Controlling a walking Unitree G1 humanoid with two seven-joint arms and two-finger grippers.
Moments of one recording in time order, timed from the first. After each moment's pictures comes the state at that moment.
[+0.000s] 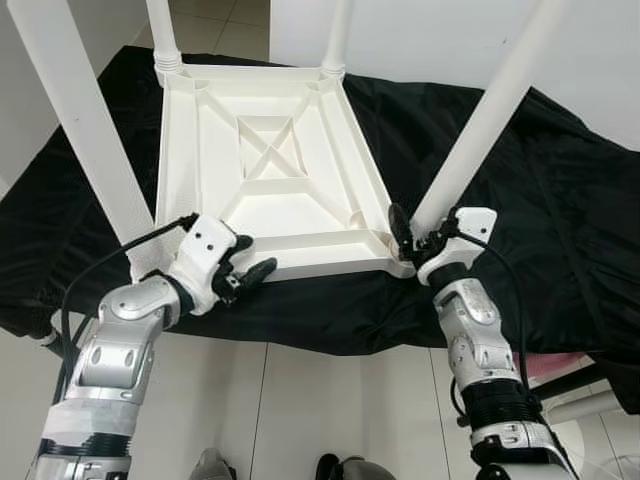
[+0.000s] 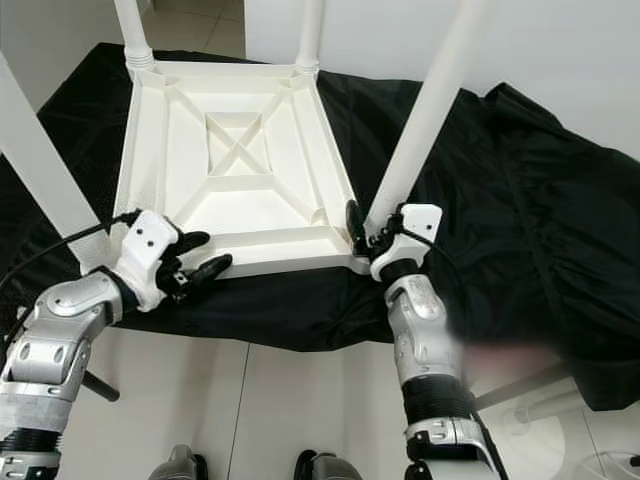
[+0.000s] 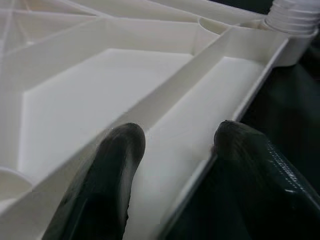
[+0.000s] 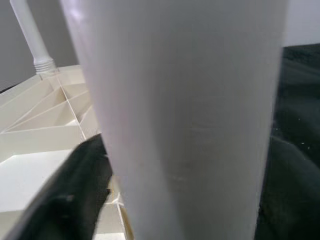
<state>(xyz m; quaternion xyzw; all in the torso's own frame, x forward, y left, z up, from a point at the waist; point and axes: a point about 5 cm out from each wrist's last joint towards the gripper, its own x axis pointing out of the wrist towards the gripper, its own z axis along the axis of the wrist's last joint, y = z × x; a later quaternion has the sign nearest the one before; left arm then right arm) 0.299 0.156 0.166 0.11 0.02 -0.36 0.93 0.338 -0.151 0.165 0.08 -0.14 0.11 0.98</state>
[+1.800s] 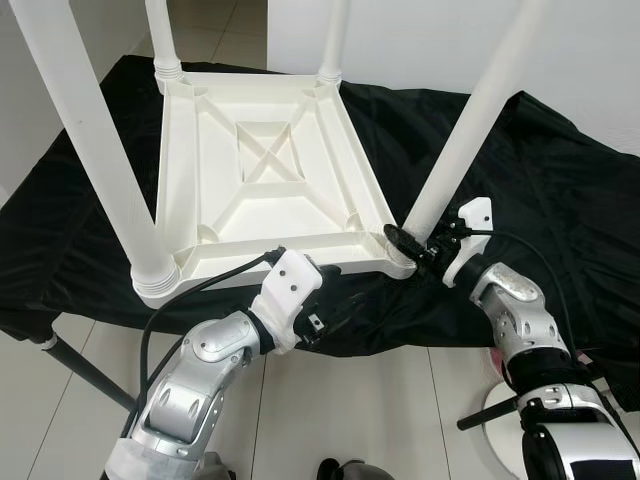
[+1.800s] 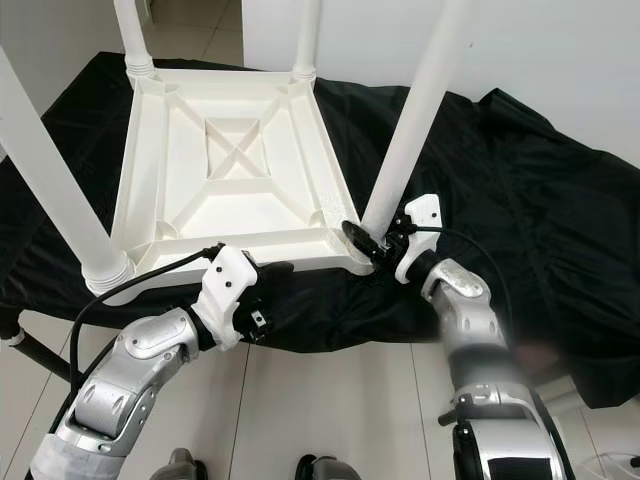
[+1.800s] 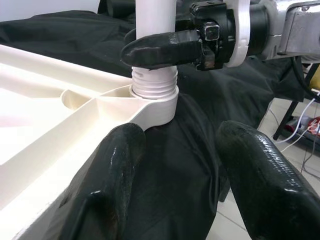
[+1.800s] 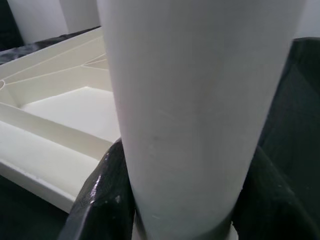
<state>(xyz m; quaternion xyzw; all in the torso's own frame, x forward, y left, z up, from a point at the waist) 0.253 0.069 0.171 0.08 -0.04 -0.47 0.88 0.349 -0.185 0.166 -0.02 -0.06 0.32 0.94</state>
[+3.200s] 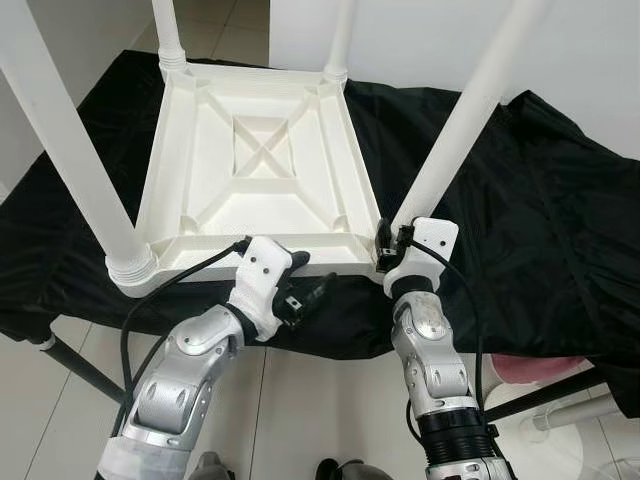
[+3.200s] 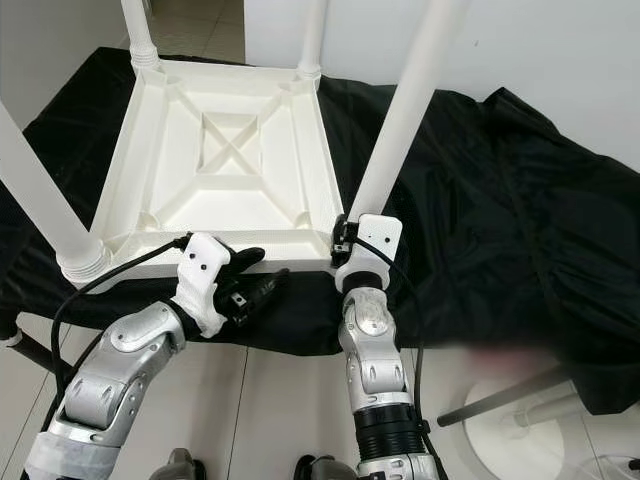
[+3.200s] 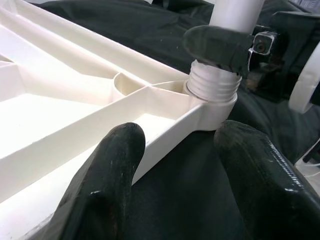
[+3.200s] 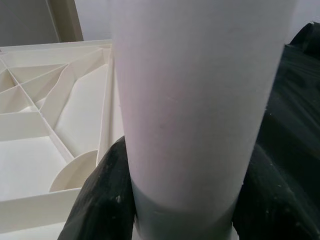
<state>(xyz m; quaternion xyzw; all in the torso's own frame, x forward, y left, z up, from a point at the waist) 0.271 0.090 0.166 0.04 -0.03 -0.39 0.92 0.313 -0.112 0.160 0.06 -0.09 -0.05 0.99</state>
